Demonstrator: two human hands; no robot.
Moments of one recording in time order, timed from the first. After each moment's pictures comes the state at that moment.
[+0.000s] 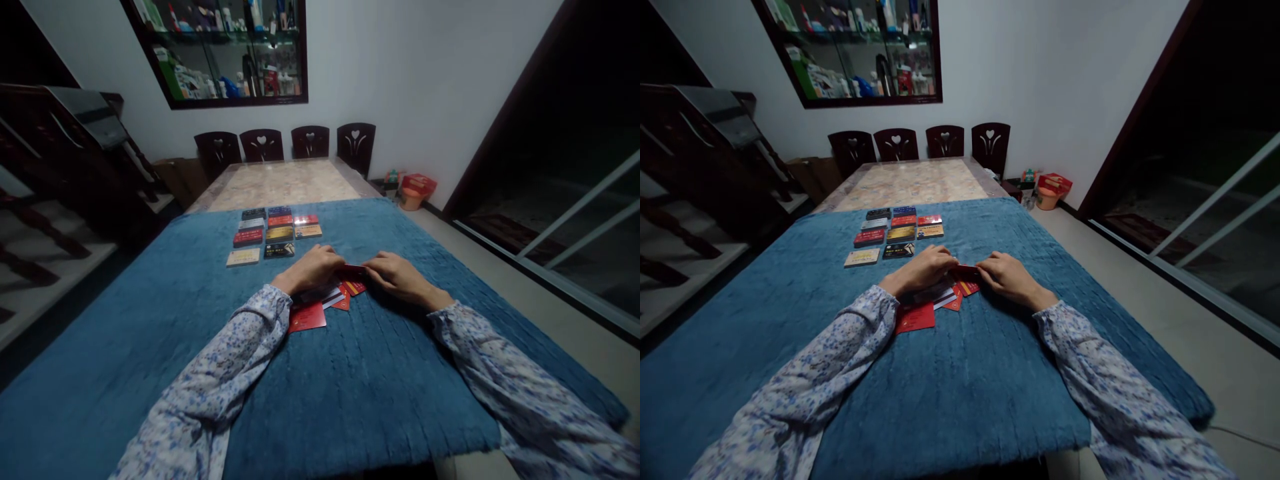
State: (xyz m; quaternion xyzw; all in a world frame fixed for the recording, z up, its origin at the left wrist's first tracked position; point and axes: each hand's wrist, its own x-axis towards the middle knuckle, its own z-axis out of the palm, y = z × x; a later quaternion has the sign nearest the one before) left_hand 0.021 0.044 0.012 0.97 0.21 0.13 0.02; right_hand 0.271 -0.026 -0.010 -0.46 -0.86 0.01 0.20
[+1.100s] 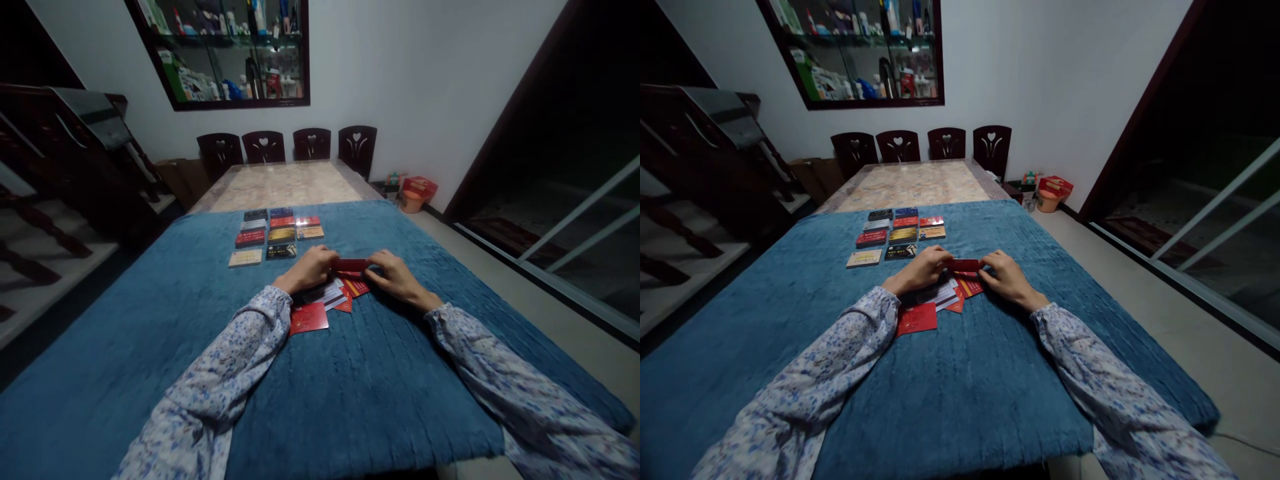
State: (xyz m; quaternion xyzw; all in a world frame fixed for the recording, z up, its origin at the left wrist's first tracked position) left_hand 0.015 0.061 -0.009 0.94 0.28 0.19 0.07; right_hand 0.266 -0.010 -0.031 -0.50 -0.81 0.04 0.30
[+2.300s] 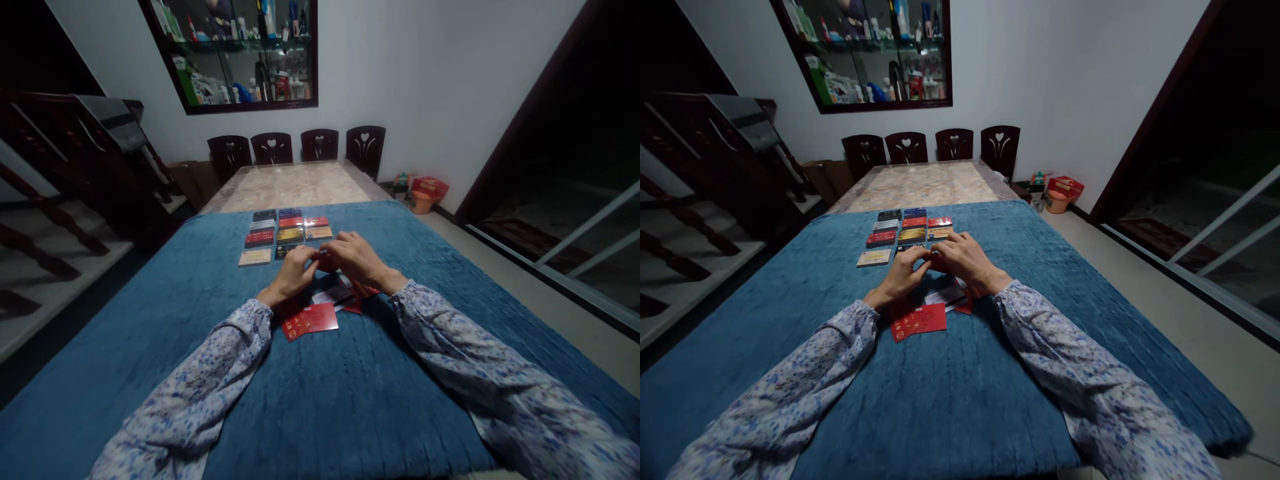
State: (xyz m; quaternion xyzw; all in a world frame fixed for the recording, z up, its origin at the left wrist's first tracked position) left_hand -0.035 0.040 -0.007 0.86 0.34 0.38 0.07; right_hand 0.174 0.031 0.013 -0.35 -0.89 -0.16 0.26
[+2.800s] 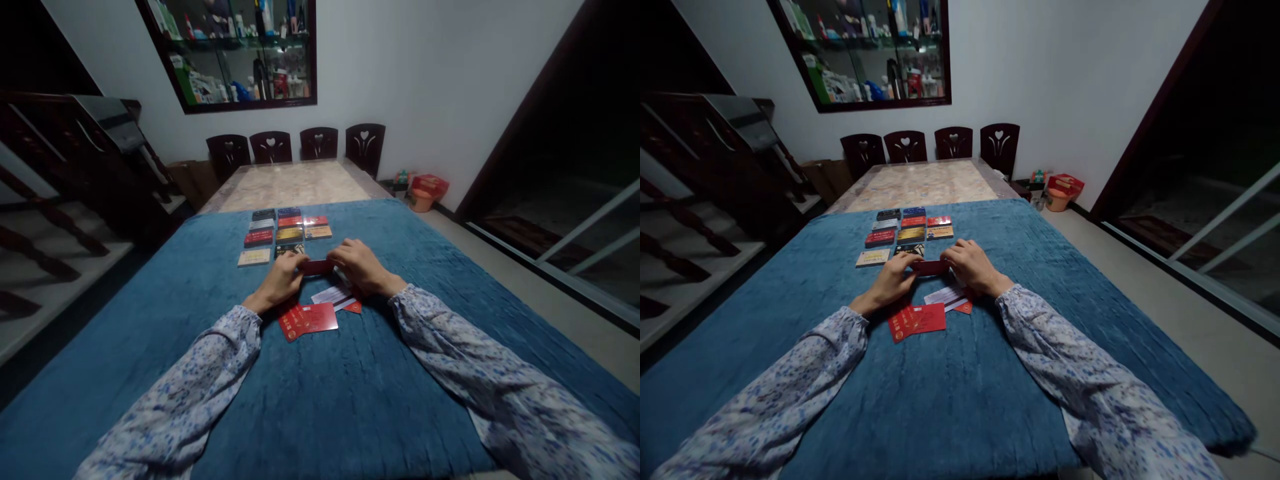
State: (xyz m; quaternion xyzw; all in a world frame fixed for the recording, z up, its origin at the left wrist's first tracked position) left_hand -0.068 0.040 -0.020 0.88 0.33 0.32 0.04; right_hand 0.189 0.037 -0.021 -0.38 -0.88 -0.09 0.27
